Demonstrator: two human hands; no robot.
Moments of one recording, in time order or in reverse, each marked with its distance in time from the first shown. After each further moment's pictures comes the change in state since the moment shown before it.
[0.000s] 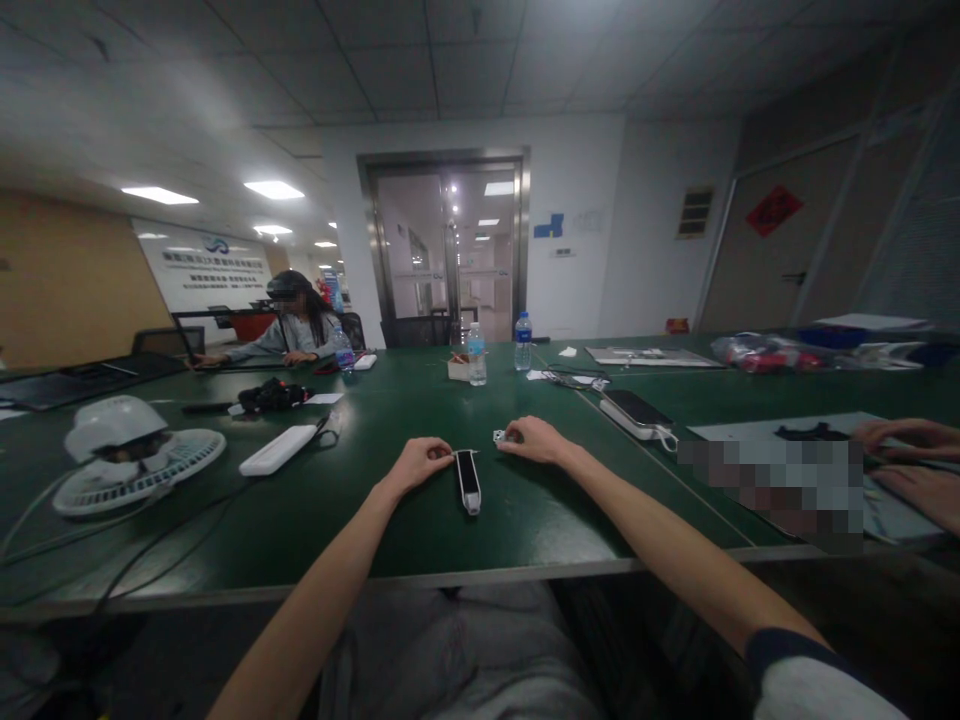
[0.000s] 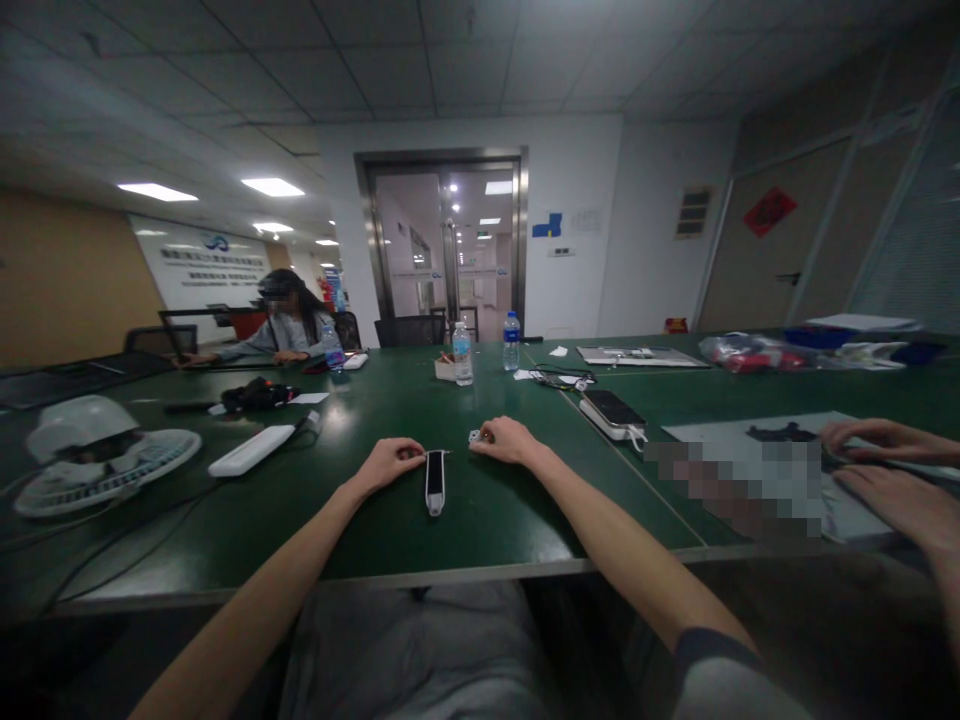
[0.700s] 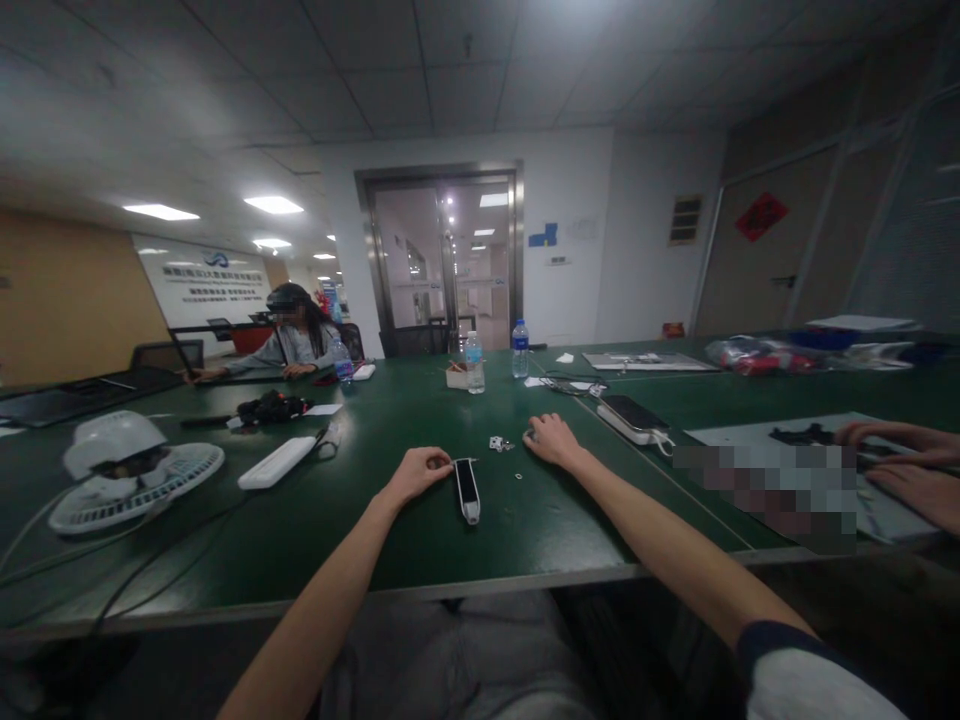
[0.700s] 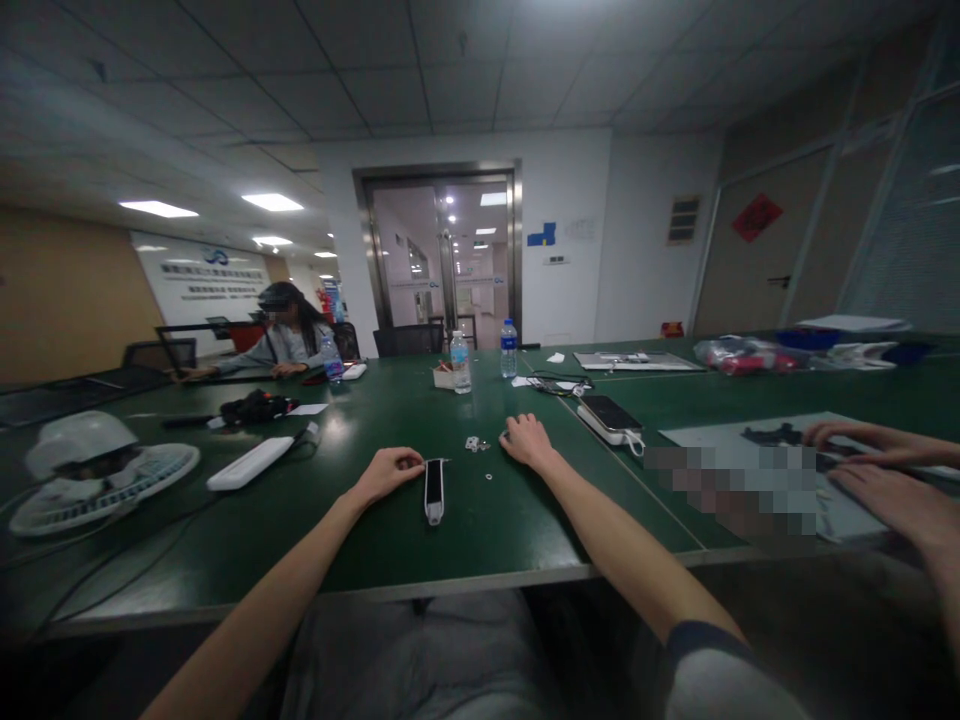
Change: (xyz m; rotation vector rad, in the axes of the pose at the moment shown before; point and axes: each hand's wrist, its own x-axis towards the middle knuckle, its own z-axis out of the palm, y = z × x) left_hand 0.000 0.000 0.000 0.014 0.004 0.003; right_hand -0.003 0.031 0.008 -0.268 0.119 0.282
